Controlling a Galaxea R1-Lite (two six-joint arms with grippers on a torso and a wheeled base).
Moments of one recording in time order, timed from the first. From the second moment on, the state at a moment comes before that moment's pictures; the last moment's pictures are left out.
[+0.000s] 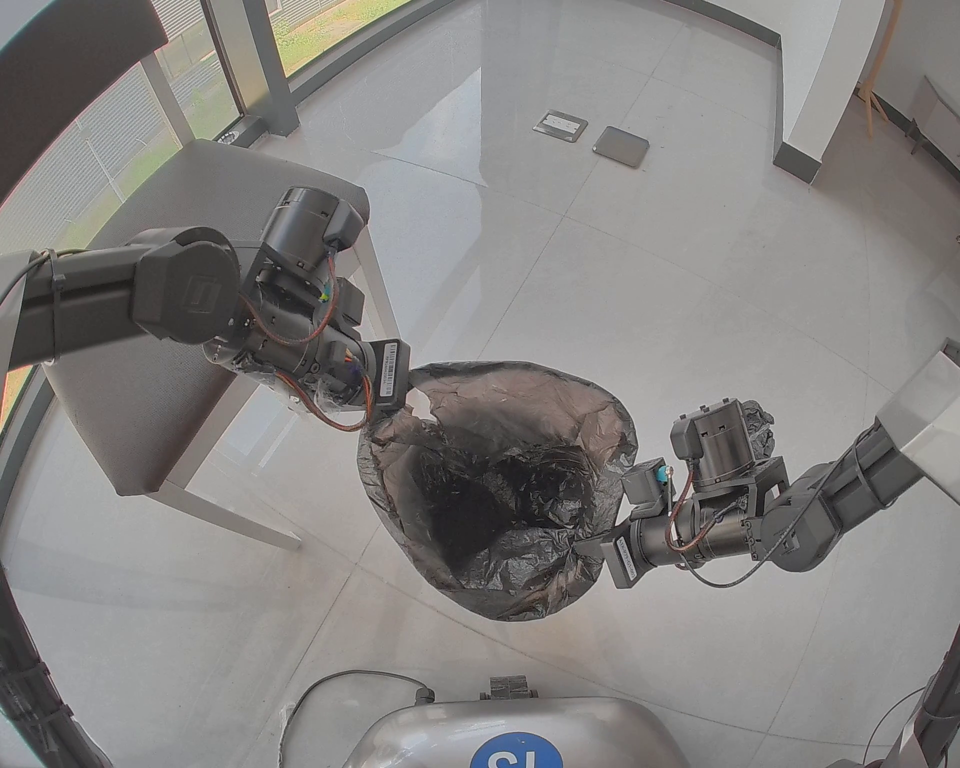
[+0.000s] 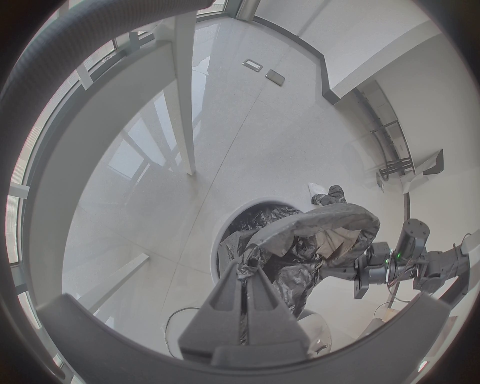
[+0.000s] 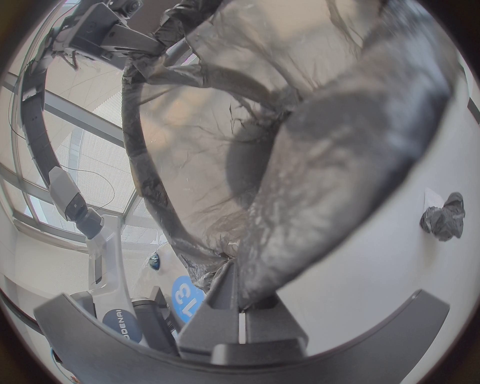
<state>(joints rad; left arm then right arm) -0.46 1.95 -1.72 0.55 -0.07 -0.25 0.49 2.05 -0.92 -0.42 0.32 -0.05</state>
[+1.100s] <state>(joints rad) -0.44 1.97 -1.66 0.48 -0.01 -0.25 0.40 2.05 -0.93 -0.42 0.32 -0.07</state>
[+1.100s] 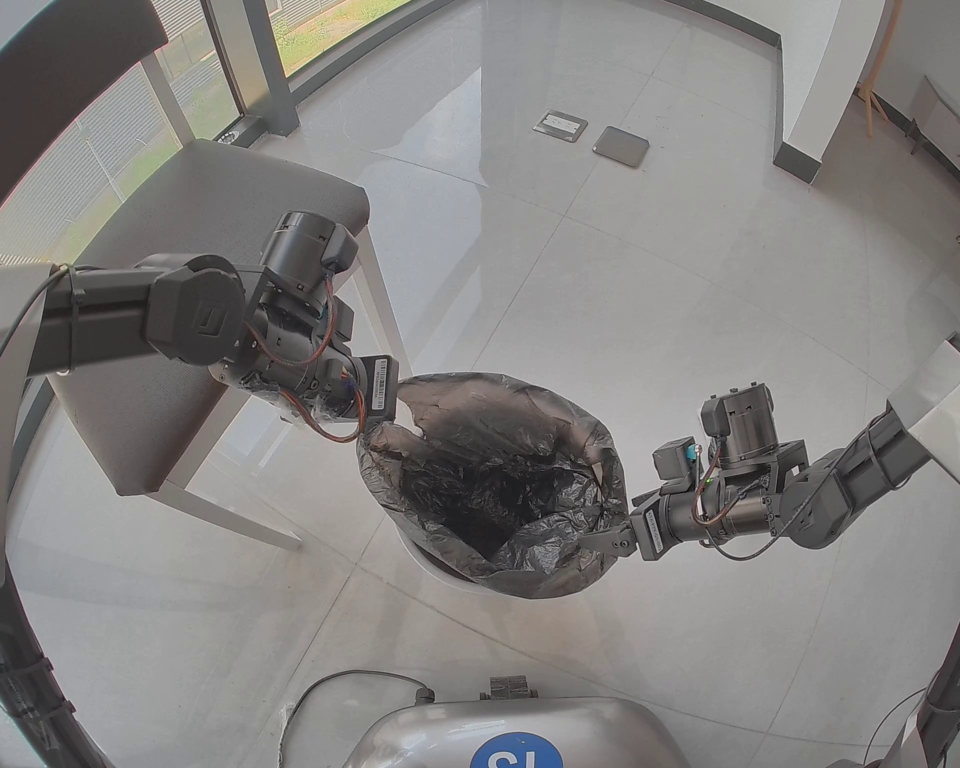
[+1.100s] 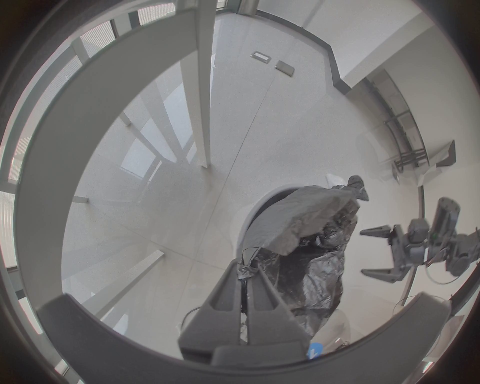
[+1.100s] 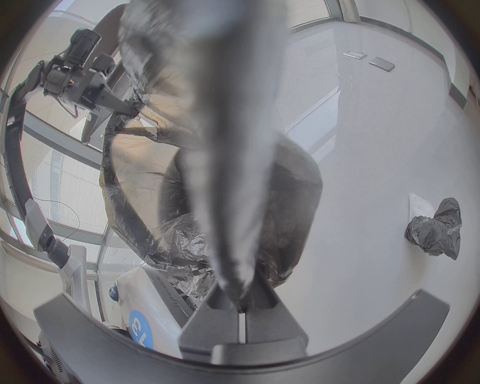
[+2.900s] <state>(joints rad) -0.53 2.02 -1.55 0.41 0.01 -0.17 0.43 1.86 -0.82 -0.42 0.32 -0.10</state>
